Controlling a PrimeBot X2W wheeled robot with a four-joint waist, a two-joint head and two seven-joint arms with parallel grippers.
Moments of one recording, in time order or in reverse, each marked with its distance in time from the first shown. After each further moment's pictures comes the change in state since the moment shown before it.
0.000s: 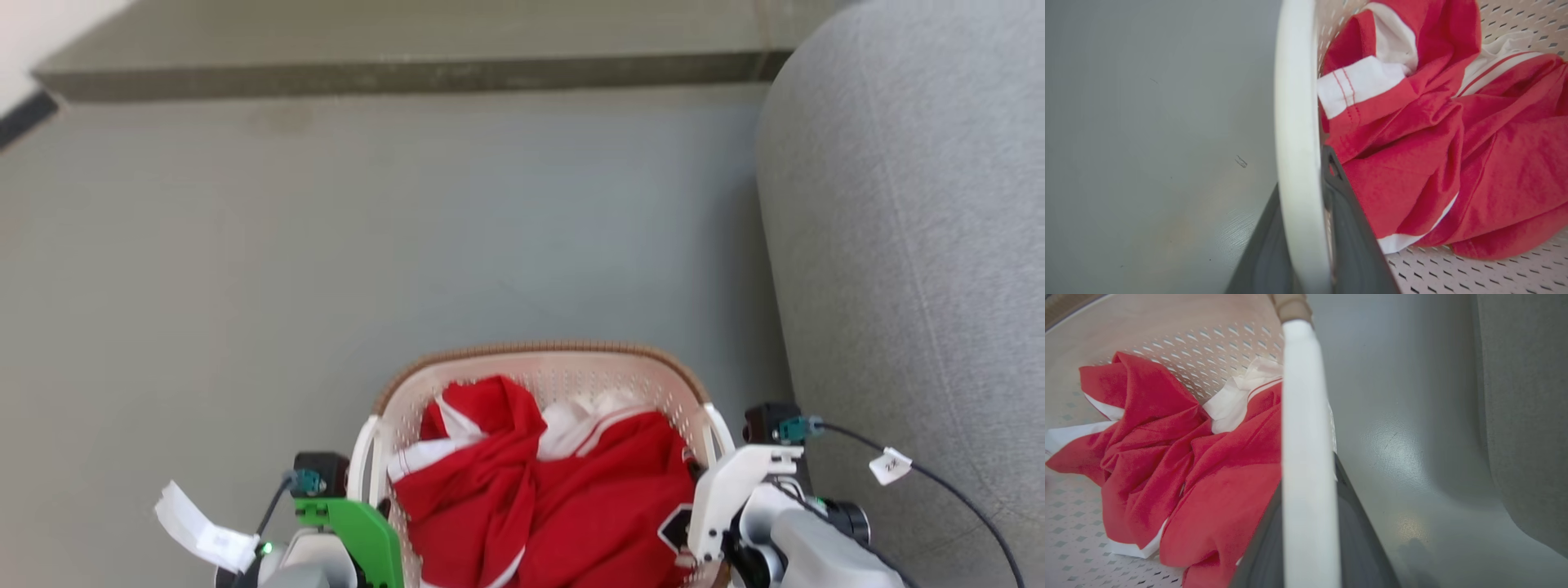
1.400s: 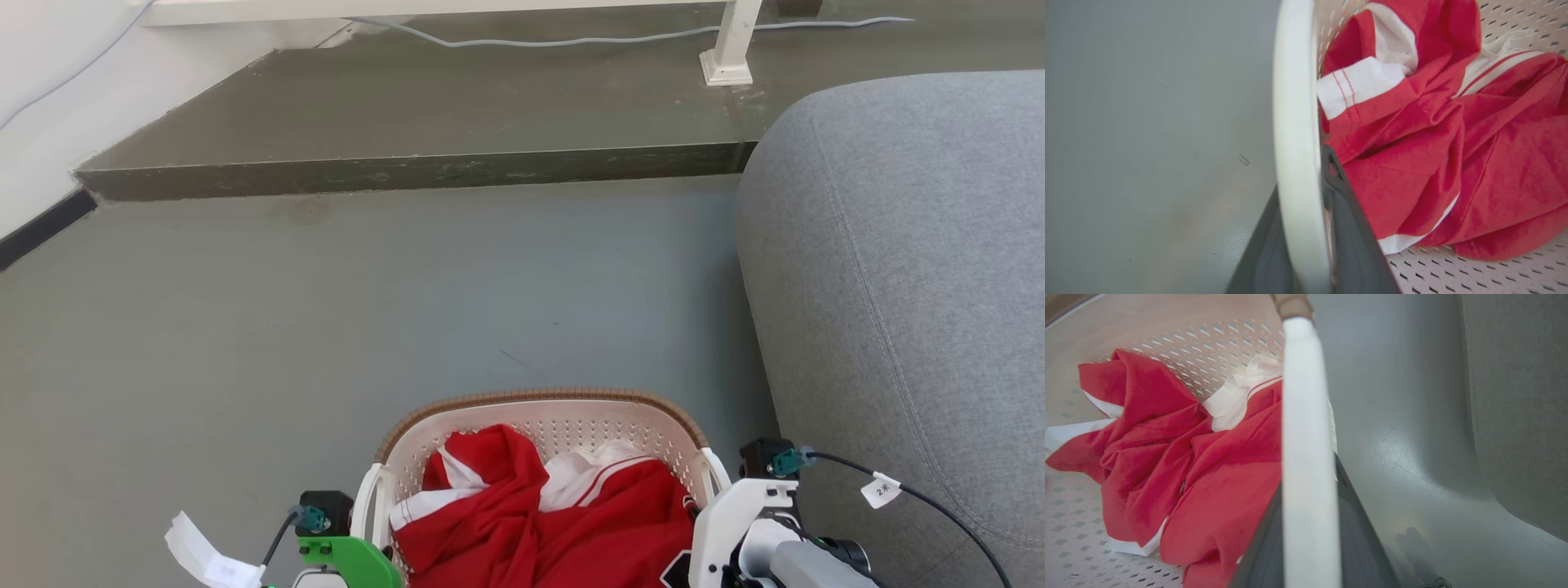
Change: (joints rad) left arm 0.064 0.000 -0.055 0.020 -0.055 0.000 0.029; right arm 0.041 0.001 0.114 0.037 0.112 0.004 0.043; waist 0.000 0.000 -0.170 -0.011
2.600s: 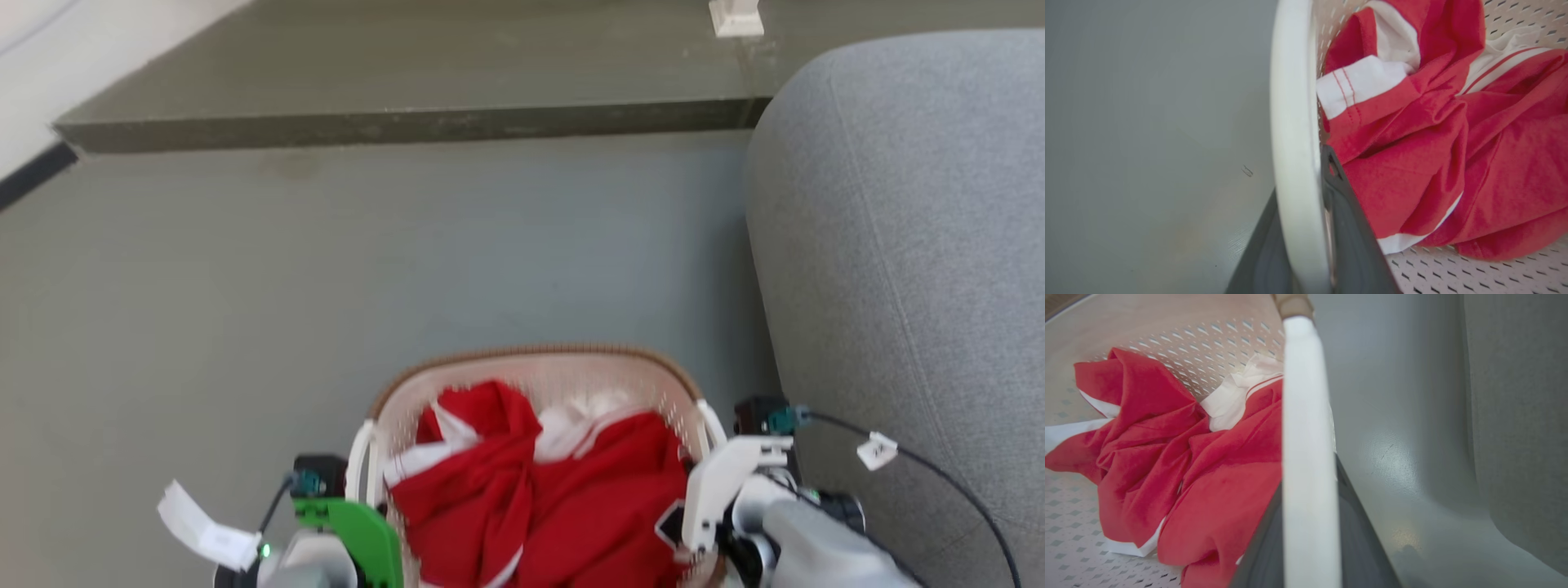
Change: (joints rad) left arm -0.047 0.013 -0.030 -0.036 -0.034 0.037 -0.013; right arm -0.079 -0.008 0.073 -0.007 0.051 -0.026 -0.029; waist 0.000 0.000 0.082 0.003
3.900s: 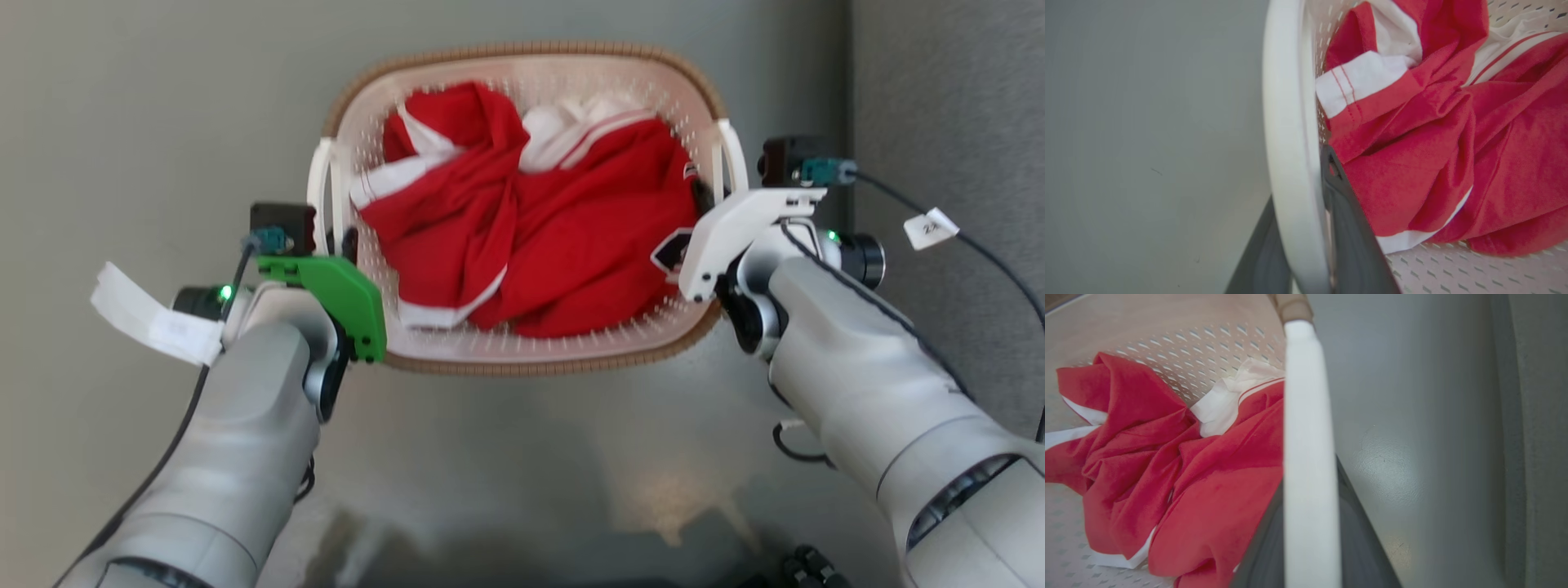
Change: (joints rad) left arm -0.408 0.018 0.002 -0.050 0.046 0.065 -0.063; right arm -0.424 -0.030 -0.026 -0.011 -0.014 -0.058 -0.091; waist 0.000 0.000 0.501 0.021
